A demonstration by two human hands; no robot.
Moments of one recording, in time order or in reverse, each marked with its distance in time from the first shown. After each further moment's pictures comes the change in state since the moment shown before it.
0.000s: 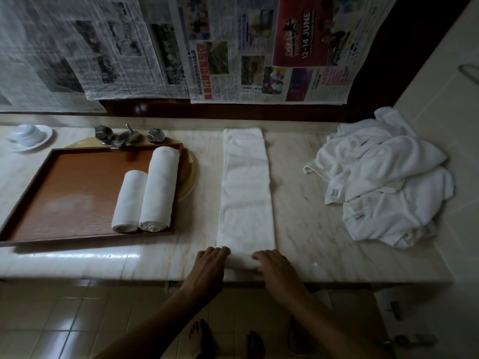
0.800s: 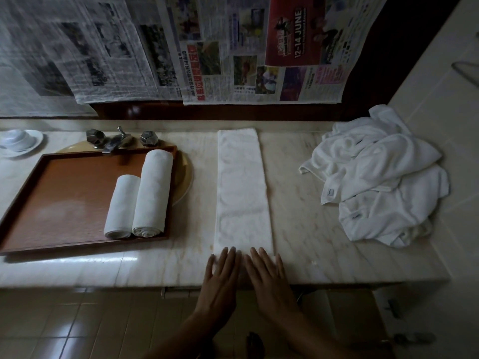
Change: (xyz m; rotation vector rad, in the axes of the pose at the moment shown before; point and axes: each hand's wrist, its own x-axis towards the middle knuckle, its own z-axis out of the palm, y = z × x) left_hand -0.008 0.037 0.036 0.239 0.030 0.019; right_hand -0.018 -0.001 0.035 -0.307 0.132 -0.099
